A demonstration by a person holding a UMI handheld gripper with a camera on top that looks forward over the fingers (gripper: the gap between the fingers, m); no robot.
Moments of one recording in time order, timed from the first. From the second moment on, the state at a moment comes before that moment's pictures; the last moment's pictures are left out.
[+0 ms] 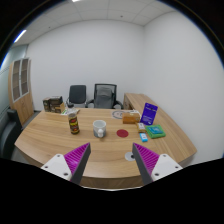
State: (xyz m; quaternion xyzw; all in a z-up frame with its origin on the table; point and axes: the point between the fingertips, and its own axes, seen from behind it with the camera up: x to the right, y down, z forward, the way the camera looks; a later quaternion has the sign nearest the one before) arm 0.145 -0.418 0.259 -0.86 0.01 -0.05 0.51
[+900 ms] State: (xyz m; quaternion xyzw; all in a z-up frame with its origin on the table) arm -0.093 -0.066 0.097 -0.83 0.03 -0.02 0.55
